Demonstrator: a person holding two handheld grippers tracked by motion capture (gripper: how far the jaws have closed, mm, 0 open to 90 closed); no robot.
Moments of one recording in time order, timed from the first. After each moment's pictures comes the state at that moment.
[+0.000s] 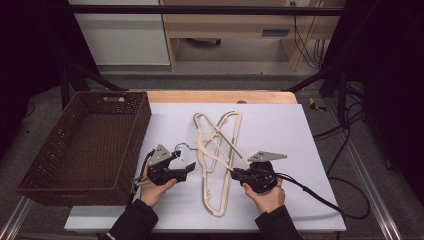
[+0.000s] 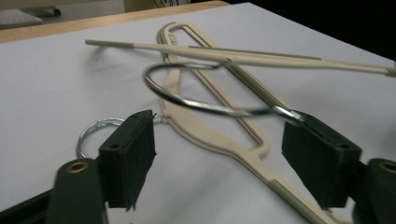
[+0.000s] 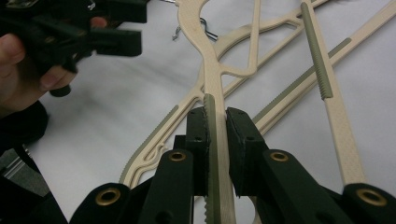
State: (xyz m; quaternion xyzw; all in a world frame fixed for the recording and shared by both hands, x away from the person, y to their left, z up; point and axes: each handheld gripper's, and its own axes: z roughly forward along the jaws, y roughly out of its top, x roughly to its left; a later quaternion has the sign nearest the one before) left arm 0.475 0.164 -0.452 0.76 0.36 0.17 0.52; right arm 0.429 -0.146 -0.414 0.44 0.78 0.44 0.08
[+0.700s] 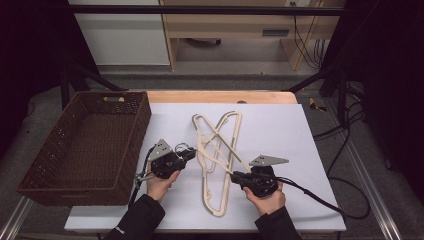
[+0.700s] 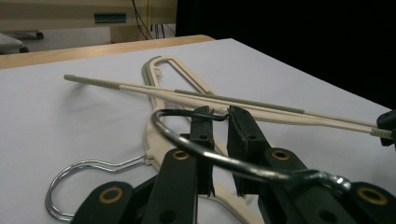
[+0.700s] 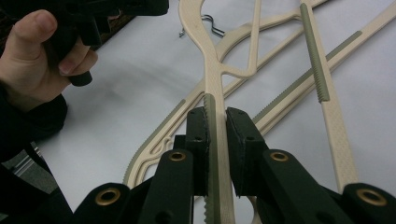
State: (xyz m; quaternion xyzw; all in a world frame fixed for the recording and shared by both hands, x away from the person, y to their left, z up) left arm 0.482 0.157 -0.448 0.73 0.34 0.15 0.58; right arm 0.423 -0.149 -0.422 0.43 0.78 0.45 0.08
